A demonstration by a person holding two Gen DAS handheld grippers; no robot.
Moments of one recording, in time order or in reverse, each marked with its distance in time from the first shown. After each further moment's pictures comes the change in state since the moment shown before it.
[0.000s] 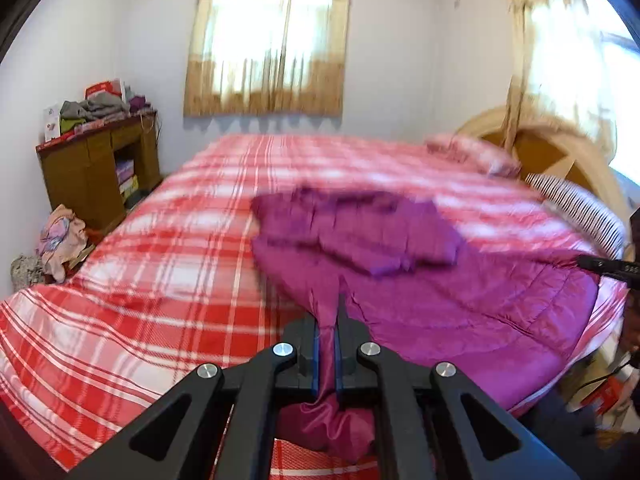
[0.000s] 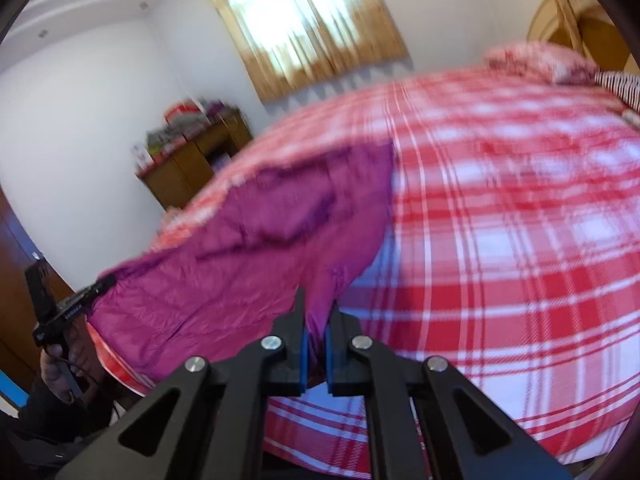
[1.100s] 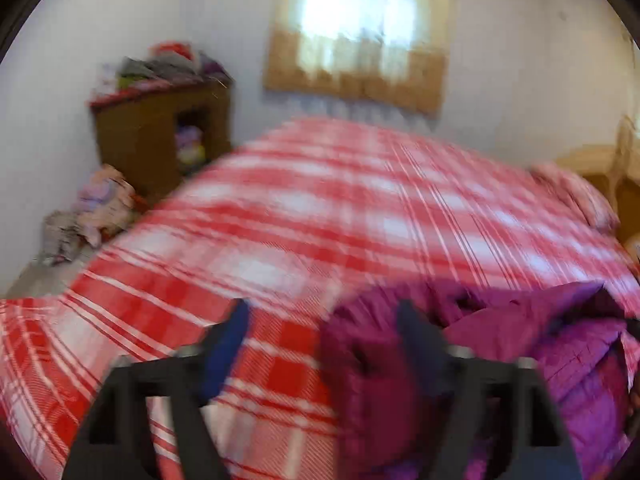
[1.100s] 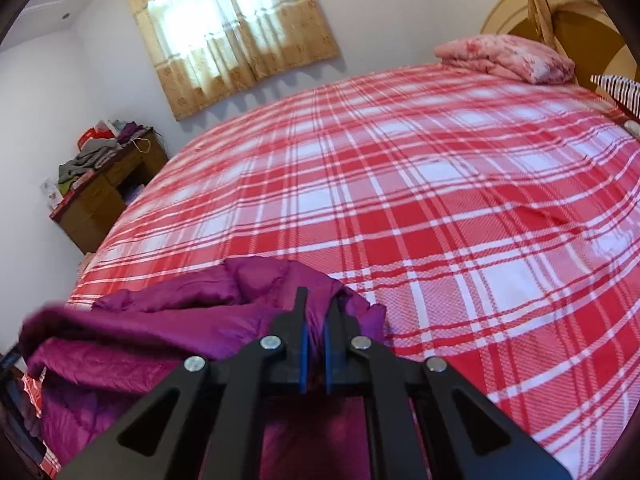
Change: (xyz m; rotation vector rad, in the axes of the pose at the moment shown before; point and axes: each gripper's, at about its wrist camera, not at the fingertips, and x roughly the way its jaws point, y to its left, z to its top) left arm 0.239 0.106 0.088 -0.199 0.013 0.308; right arm 0.245 -0.066 0.132 0.118 0.008 -0.283
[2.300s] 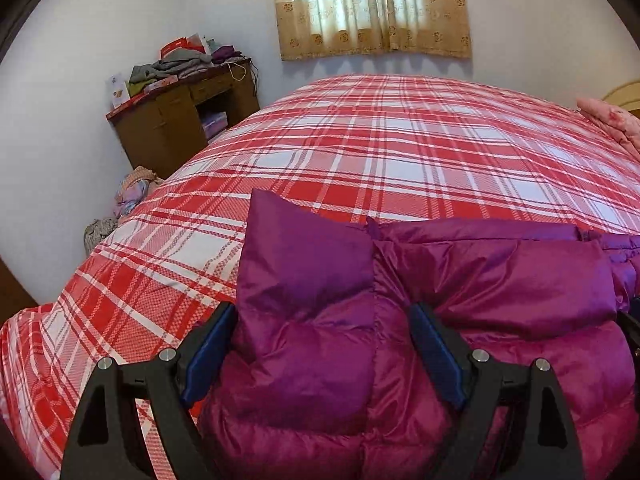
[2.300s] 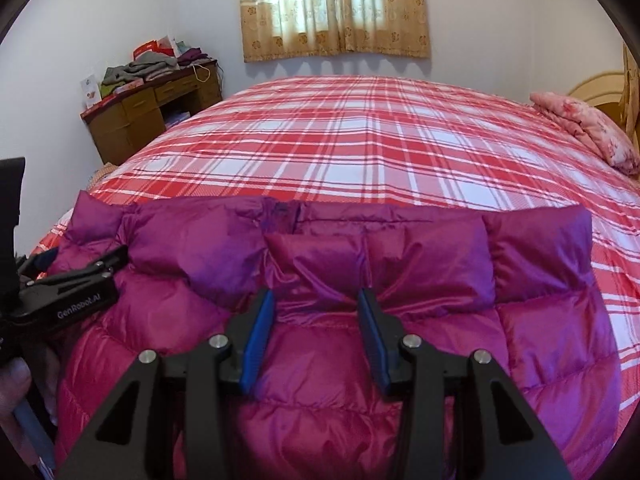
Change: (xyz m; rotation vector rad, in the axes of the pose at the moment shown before) left arm 0.113 -0.105 -0.033 0.147 0.174 0.235; right arm 0.062 0.154 -0.046 -0.341 0.068 0.040
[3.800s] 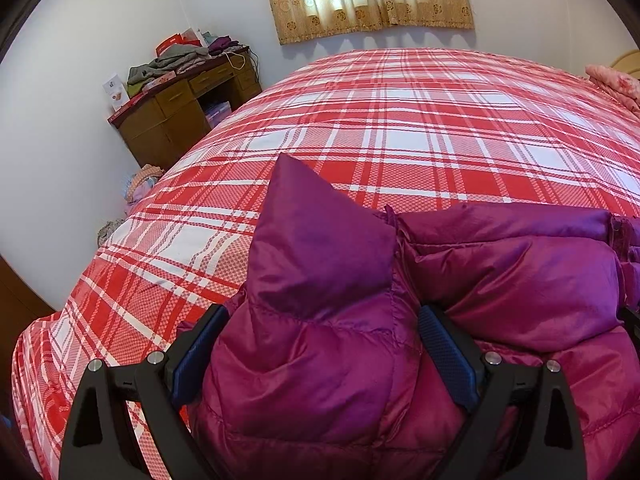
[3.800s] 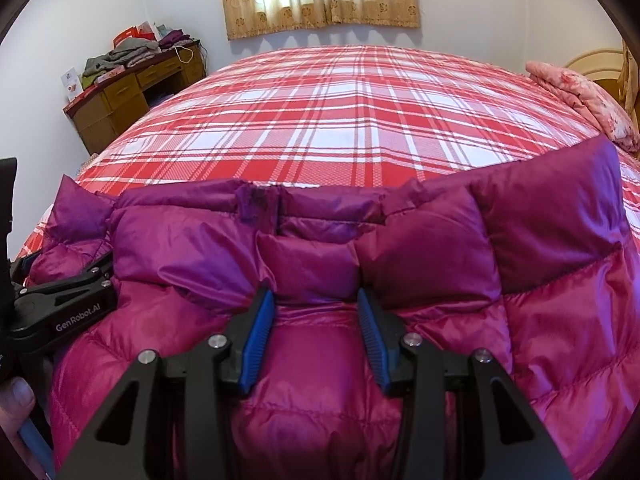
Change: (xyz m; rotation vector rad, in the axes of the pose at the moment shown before) left arm 0.018 -0.012 0.000 0.060 0.069 0.061; right arm 0.028 -0.007 -0.003 0.044 0.100 -0.022
